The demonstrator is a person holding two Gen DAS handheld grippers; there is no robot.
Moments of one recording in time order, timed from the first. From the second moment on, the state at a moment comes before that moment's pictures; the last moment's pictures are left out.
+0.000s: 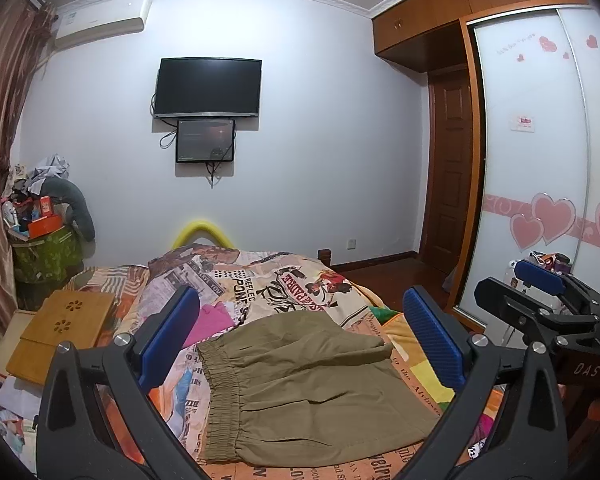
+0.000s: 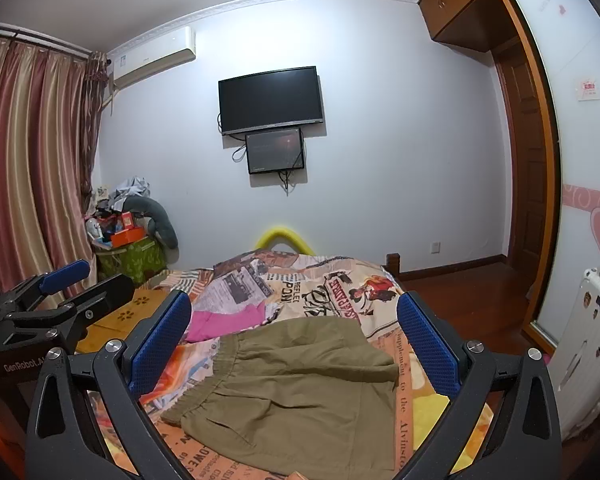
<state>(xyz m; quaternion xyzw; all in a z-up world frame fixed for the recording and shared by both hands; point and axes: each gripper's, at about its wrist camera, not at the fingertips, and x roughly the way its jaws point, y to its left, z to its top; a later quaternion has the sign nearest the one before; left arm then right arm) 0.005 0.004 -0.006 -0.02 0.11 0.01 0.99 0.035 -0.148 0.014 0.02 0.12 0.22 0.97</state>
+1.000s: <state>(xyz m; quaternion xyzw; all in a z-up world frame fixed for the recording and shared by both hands) 0.006 0.001 -0.006 -0.02 0.11 0.02 0.99 0.040 -0.144 0.013 0.02 0.13 0.22 0.97</state>
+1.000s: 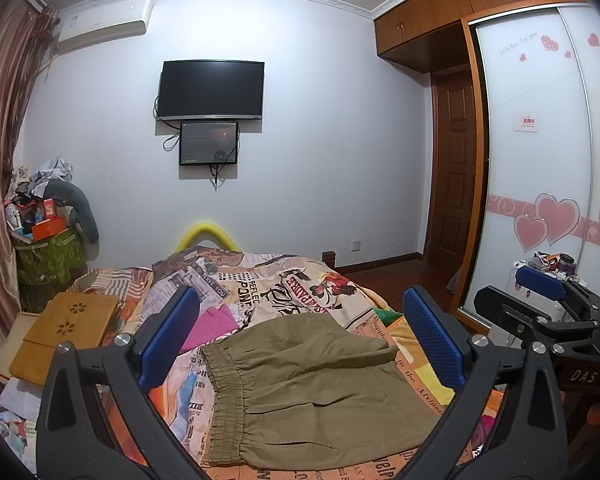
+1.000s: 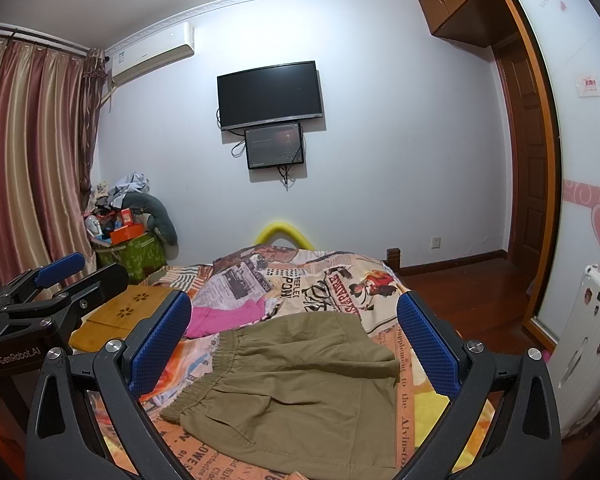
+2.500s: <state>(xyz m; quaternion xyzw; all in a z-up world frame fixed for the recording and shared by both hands) 0.064 0.022 -0.049 -0.01 0.19 0.03 0.98 0.101 -0.151 -0.046 0.00 0.21 0.18 0.96</state>
